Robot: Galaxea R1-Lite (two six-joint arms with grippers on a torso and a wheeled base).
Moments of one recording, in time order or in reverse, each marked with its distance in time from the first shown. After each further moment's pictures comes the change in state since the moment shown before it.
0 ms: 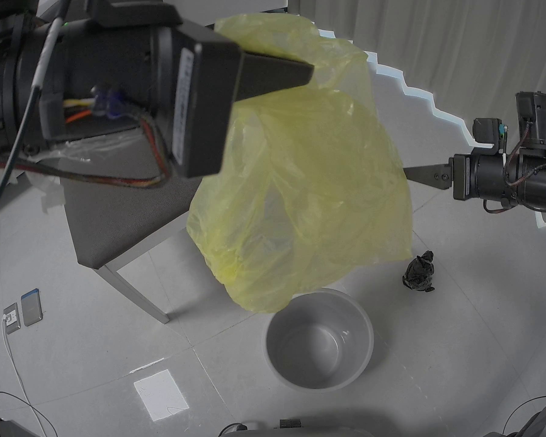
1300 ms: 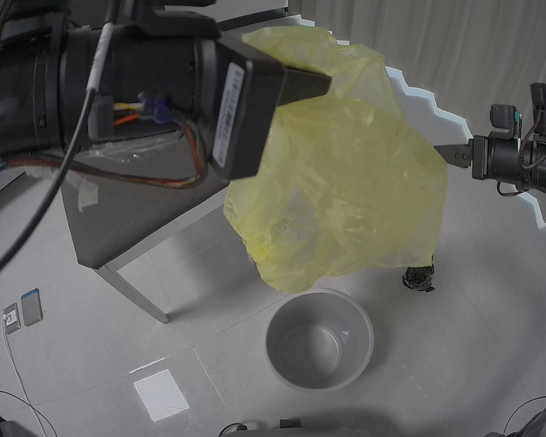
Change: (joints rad) left arm 0.005 0.052 -0.019 -0.021 0.000 0.006; right arm -0.114 -0.003 -0.056 0.016 0.101 -0.006
